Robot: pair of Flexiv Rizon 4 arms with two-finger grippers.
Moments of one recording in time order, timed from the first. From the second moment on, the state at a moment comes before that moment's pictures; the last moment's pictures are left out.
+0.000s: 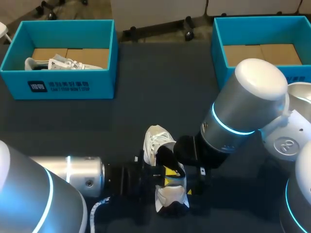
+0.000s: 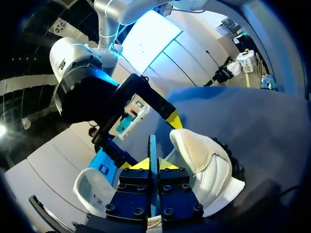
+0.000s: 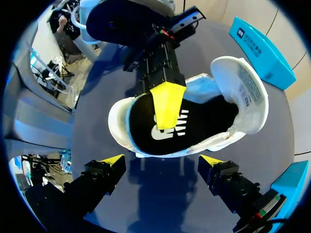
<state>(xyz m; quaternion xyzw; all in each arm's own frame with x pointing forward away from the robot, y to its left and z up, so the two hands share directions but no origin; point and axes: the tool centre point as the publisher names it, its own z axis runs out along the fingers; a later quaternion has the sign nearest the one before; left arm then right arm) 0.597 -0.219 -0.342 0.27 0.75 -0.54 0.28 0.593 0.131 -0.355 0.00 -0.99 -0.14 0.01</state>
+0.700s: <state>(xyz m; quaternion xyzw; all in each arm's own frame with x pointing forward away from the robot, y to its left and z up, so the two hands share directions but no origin) 0.619 -0.215 -0.354 0.25 0.77 -0.52 0.29 0.593 0.131 -0.355 0.00 -0.99 -0.14 0.01</state>
